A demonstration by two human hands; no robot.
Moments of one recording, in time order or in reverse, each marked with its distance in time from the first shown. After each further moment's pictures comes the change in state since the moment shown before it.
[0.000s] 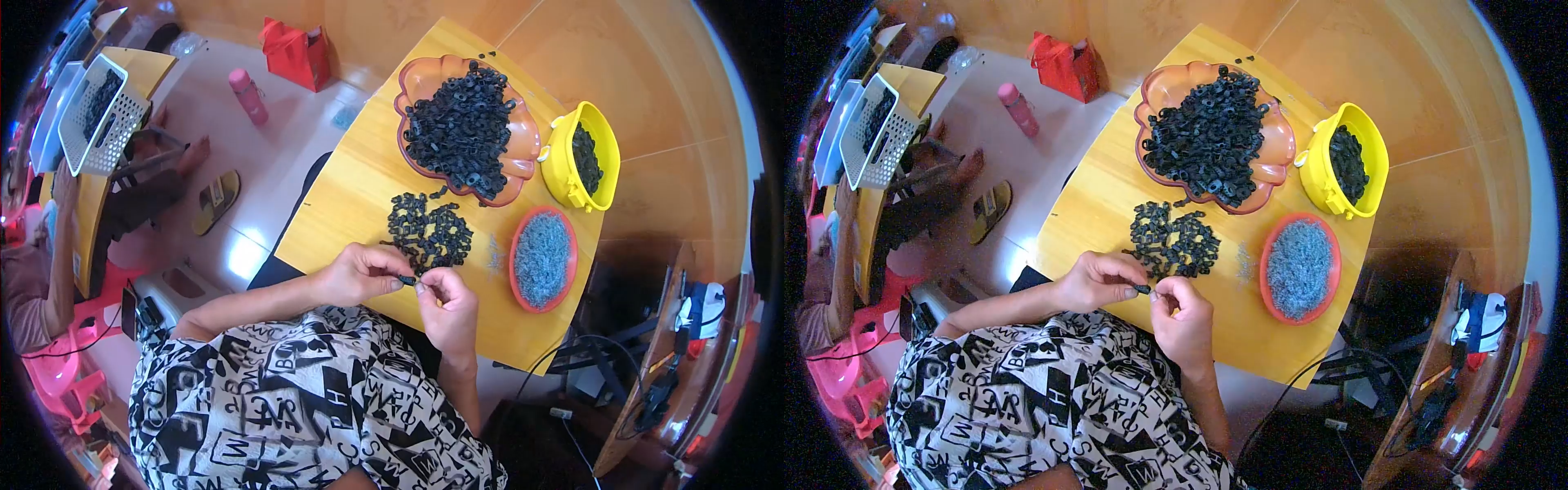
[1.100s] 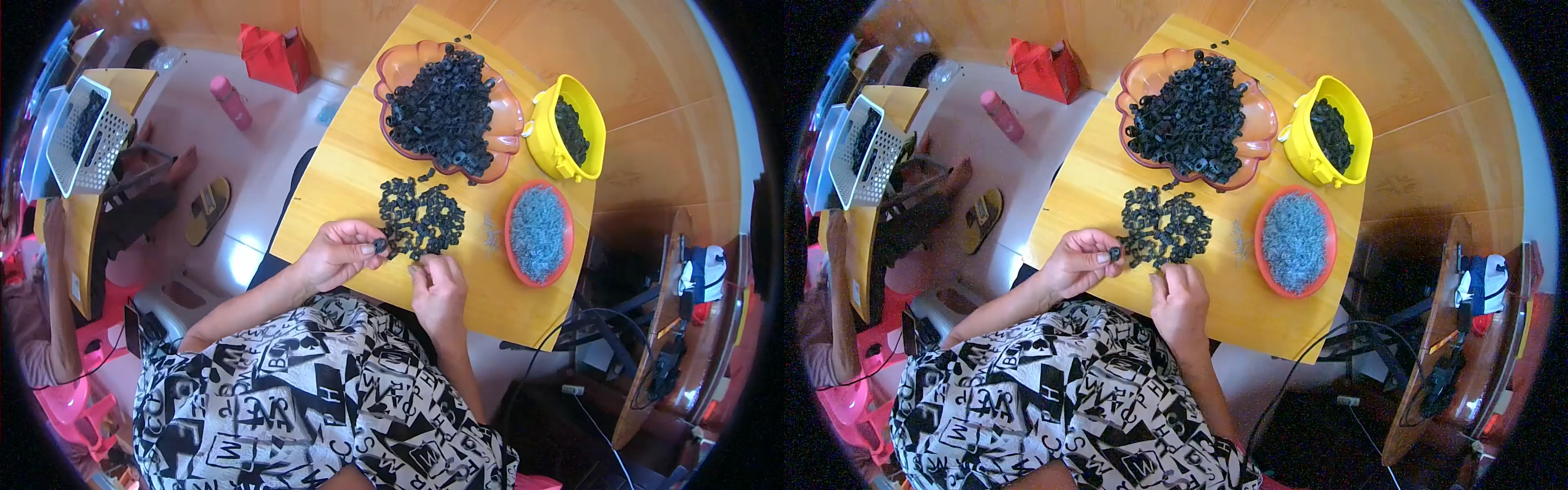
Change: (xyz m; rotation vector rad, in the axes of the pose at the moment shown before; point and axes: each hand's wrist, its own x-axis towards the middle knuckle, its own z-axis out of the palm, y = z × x) left_hand -0.011 -0.015 -0.018 -0.778 0.117 -0.155; right_hand -0.009 0.031 0.010 -0.514 0.192 -0.221
